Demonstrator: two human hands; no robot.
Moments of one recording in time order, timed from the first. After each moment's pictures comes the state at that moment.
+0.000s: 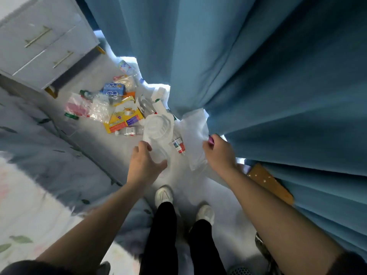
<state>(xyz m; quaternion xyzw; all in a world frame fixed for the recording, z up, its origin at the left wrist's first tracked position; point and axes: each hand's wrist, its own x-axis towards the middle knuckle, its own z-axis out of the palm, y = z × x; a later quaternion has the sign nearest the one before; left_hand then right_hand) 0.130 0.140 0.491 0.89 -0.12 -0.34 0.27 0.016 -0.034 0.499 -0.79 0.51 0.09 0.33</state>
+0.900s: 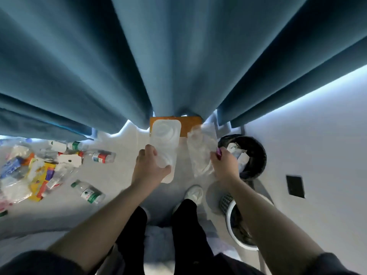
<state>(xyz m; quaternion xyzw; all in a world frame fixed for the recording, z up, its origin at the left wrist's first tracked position) -0.339 0.000 0.551 0.77 -0.51 -0.39 0.07 -0.562 -0.020 0.523 -0.47 0.79 -0.07 0.39</state>
